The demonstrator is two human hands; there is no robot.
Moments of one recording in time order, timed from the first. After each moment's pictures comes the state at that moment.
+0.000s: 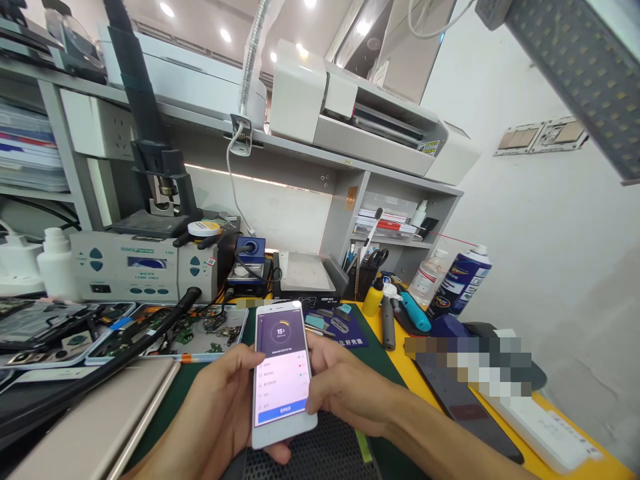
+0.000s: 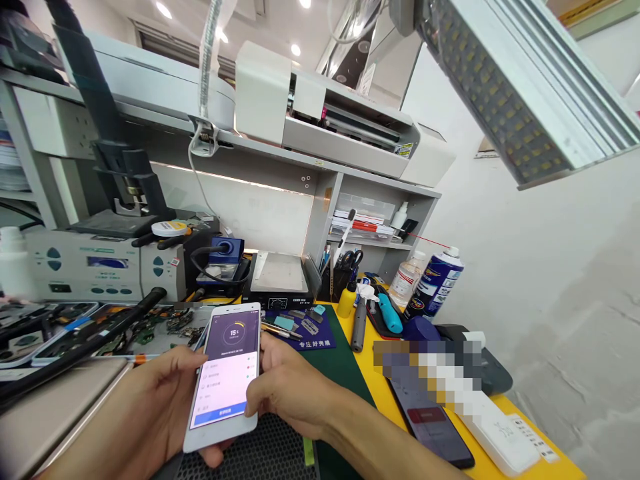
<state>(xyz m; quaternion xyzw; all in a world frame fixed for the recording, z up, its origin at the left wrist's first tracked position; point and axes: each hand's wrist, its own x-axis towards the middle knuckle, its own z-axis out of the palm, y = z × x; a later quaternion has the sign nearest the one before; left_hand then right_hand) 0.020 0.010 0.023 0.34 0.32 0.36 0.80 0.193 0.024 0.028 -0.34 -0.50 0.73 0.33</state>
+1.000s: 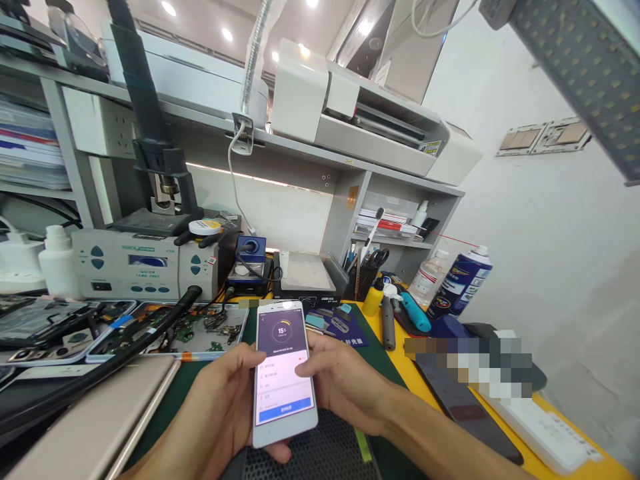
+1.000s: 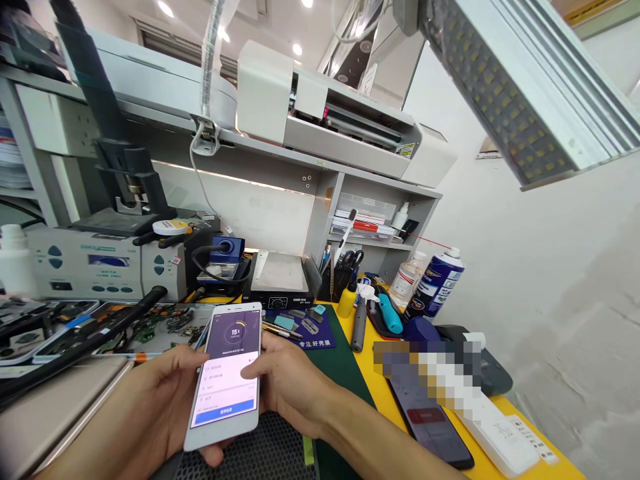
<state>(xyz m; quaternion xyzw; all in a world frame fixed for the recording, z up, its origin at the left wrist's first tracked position) 0.020 0.011 0.020 0.34 0.33 0.37 0.80 0.190 0.025 0.028 -0.37 -0.45 0.73 0.35</state>
